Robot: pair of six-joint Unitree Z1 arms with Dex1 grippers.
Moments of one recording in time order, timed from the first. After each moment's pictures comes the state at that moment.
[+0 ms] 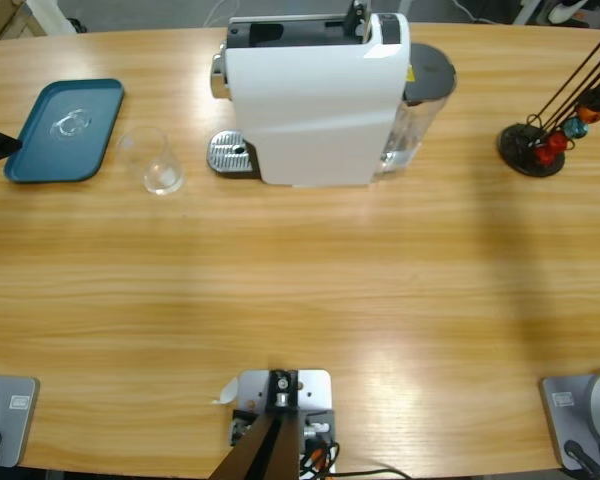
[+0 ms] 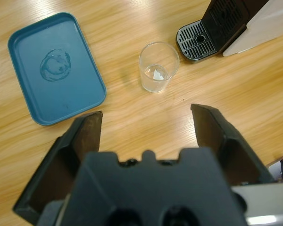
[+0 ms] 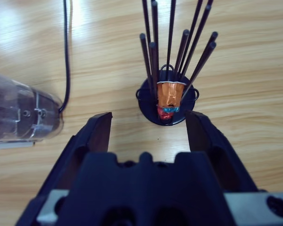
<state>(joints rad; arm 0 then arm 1) -0.56 1.12 -0.96 0.66 0.11 -0.15 0.10 1.28 -0.82 0.36 -0.05 0.21</state>
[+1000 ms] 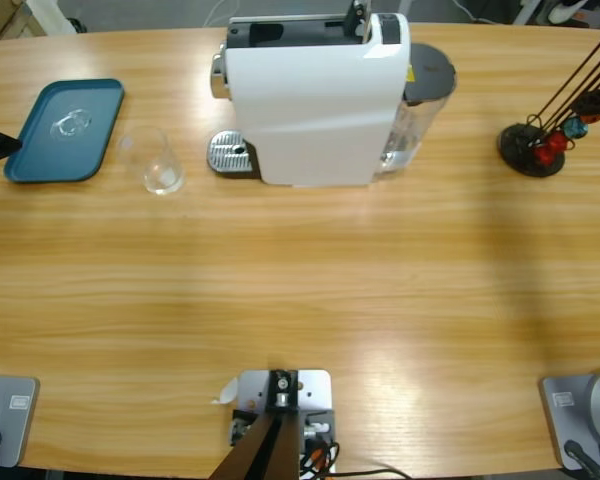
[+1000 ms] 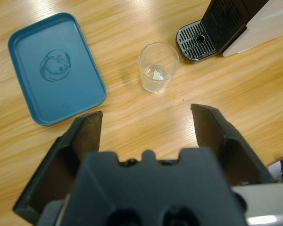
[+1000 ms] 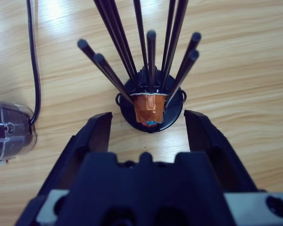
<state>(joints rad) -0.56 1.12 -0.96 0.66 0.11 -0.15 0.06 1.39 -0.82 0.31 -0.09 0.21</state>
